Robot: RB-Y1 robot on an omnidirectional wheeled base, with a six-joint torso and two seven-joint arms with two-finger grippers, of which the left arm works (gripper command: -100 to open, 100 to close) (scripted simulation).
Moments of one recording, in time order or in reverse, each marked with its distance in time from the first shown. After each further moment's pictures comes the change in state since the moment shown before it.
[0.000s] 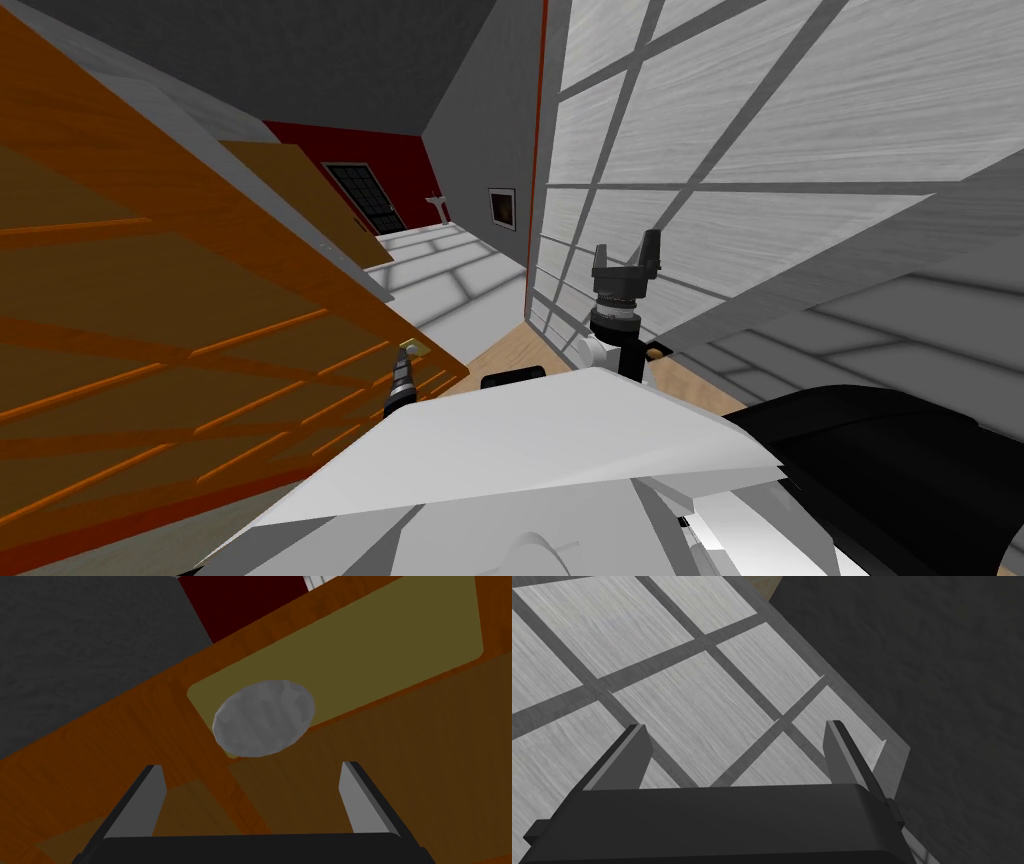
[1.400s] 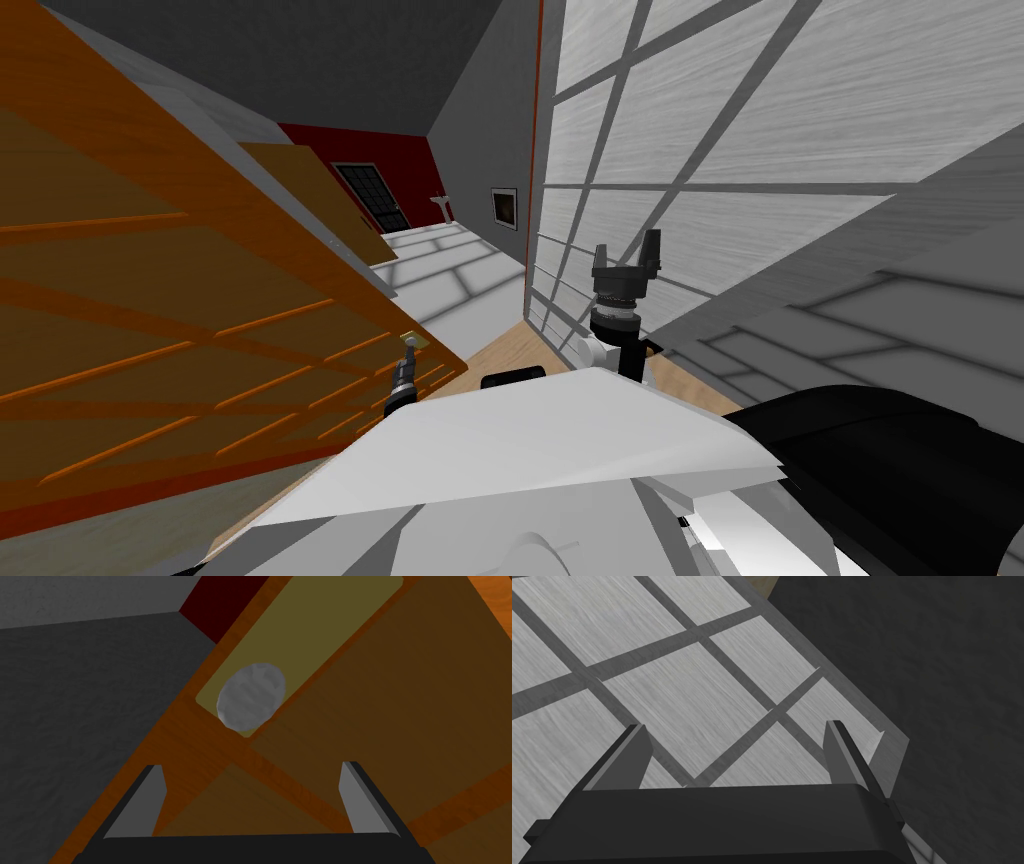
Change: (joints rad) arm -0.019 -0.009 0.051 0.019 -0.084 -0.002 -0.346
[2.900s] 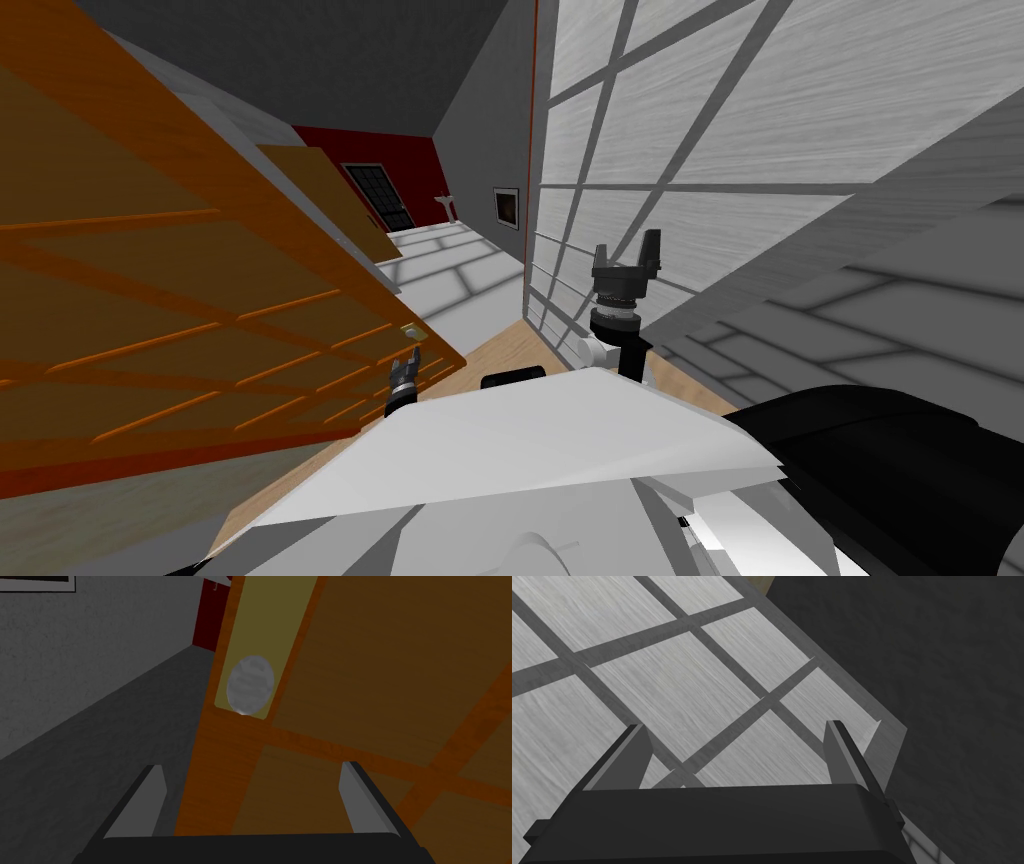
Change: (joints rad) arm -0.021 -0.010 0.057 0.021 -0.094 -0.002 -0.374
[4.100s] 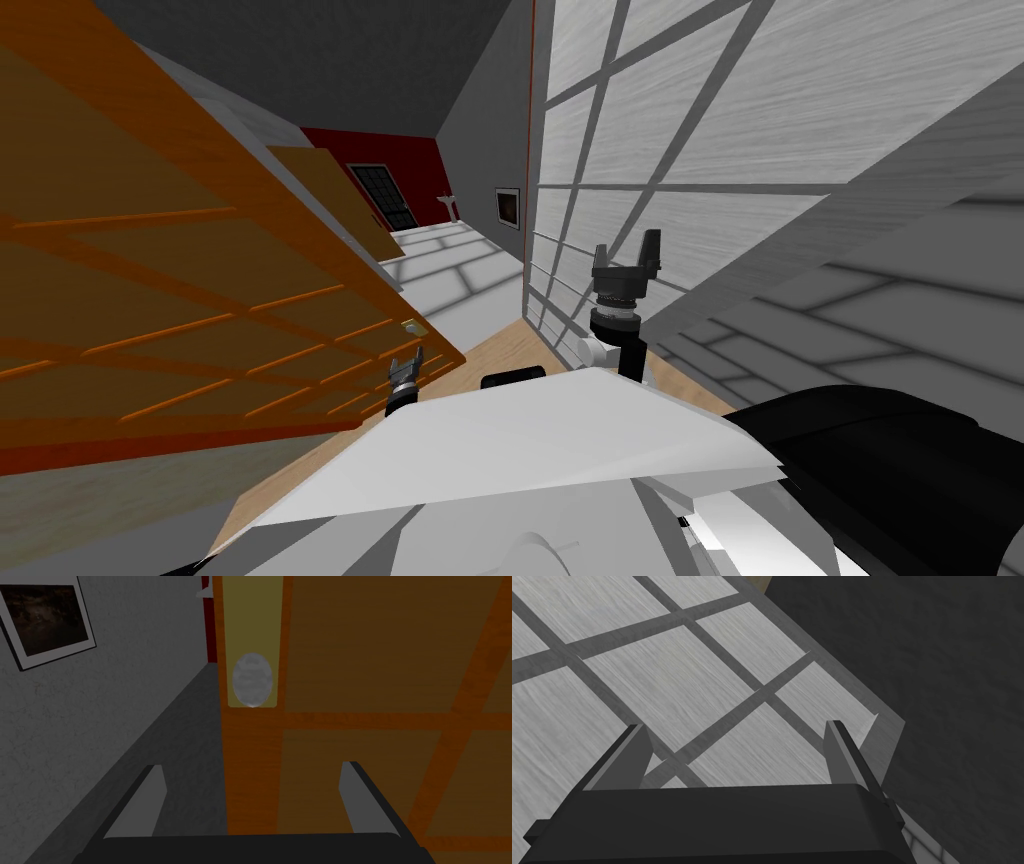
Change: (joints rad) arm -0.013 -0.005 0.033 0.013 -0.055 -0.002 -0.265
